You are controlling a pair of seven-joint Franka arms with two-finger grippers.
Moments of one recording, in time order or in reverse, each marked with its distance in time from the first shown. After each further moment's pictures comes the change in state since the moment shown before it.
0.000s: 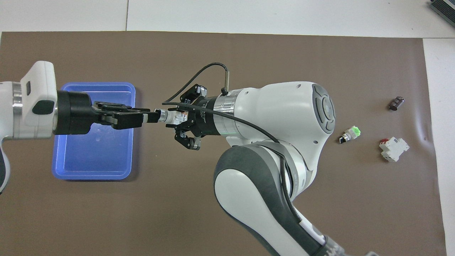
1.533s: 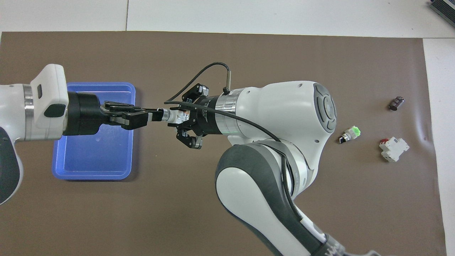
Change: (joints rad) left arm -0.008 -0.002 -0.020 -0.020 0.002 0.054 0.022; right arm -0.002 0.000 -0.004 -0.004 -0.002 0.001 0.000
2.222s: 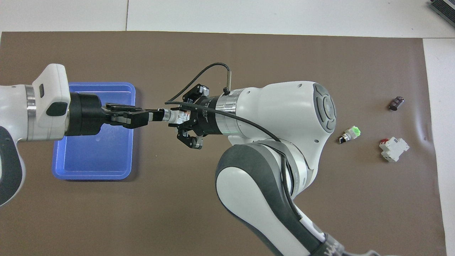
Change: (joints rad) left arm -0.002 0.000 -0.001 -0.005 0.000 0.006 -0.084; right arm 0.000 0.000 -0.001 -0.004 -0.001 0.000 0.000
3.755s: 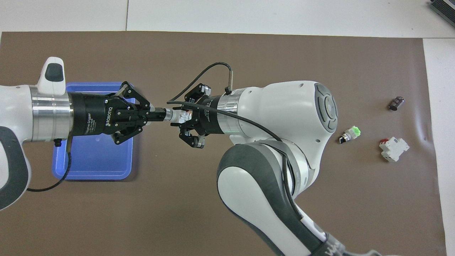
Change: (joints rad) left arm -0.016 0.000 -0.002 -0.002 0.010 0.031 -1.224; right arm -0.003 -0.003 -0.003 -0.004 -0.011 0.001 0.000
